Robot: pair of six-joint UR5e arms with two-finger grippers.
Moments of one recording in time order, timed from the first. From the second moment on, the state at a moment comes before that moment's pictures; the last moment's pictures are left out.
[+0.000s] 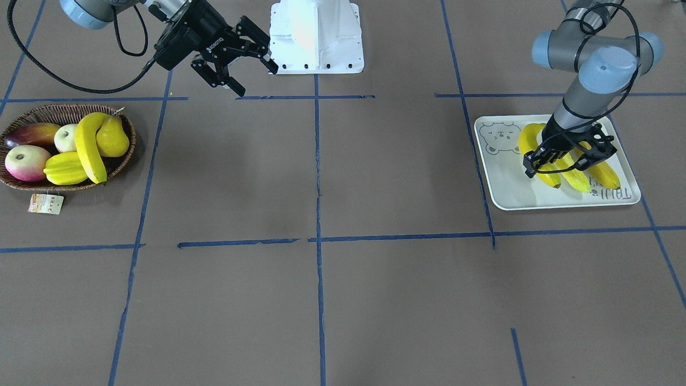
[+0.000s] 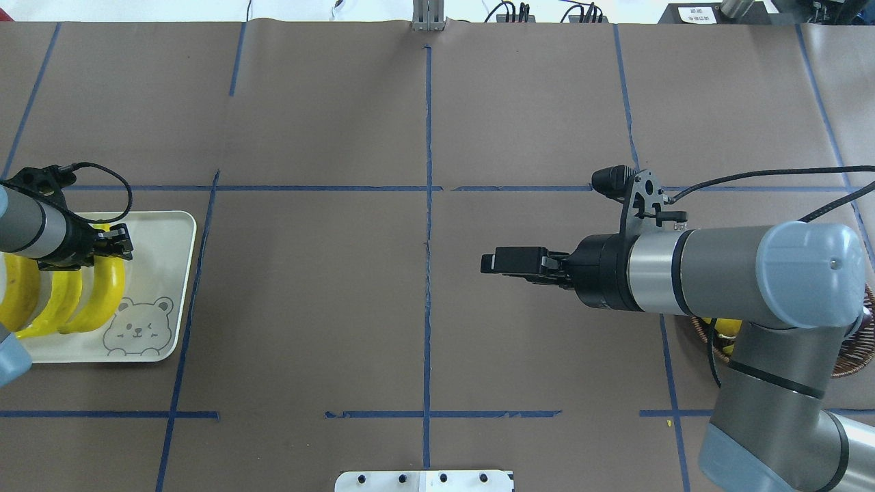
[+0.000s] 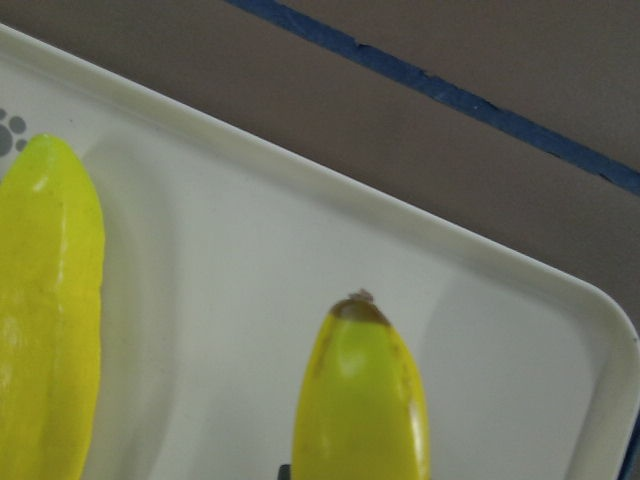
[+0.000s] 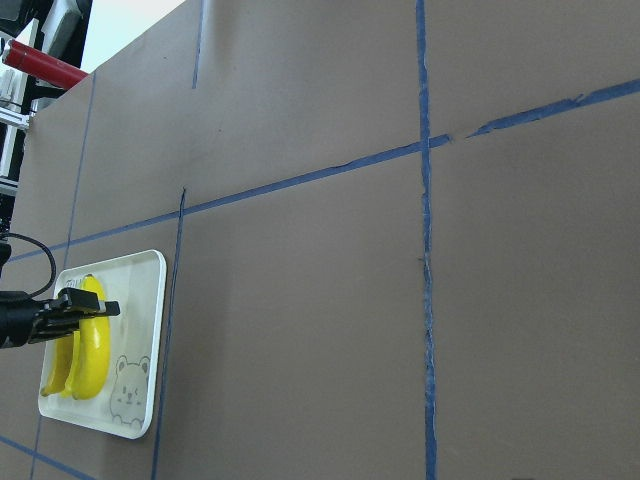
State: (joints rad) left arm -0.81 -1.56 -1.72 -2.10 -1.95 -1.34; right arm 0.49 -1.35 2.11 -0.87 1.79 1.48
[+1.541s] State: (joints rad) left arm -0.90 -1.60 -1.91 -2.09 -2.13 -1.33; right arm 0.66 -1.80 2.14 -0.78 1.89 1.19
